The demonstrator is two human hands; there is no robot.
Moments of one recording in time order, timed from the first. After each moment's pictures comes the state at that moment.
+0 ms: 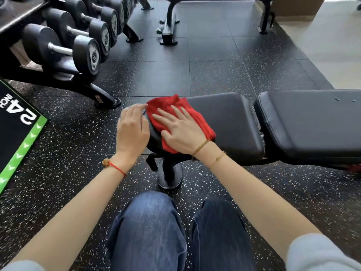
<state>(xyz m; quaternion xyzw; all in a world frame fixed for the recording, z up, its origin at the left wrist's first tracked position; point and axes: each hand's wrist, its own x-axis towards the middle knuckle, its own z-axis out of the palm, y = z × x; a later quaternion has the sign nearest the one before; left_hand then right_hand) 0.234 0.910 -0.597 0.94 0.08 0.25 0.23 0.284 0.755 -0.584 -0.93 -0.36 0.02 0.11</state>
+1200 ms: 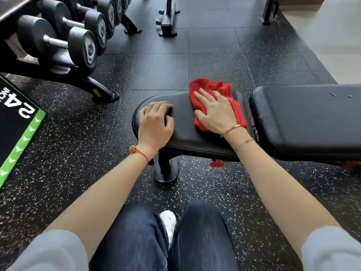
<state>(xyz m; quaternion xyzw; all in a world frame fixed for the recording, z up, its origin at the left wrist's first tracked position) 0.260 0.845 -0.607 0.95 0.05 0.21 0.20 0.337 0.665 -0.581 -0.97 -0.22 0.01 0.12</state>
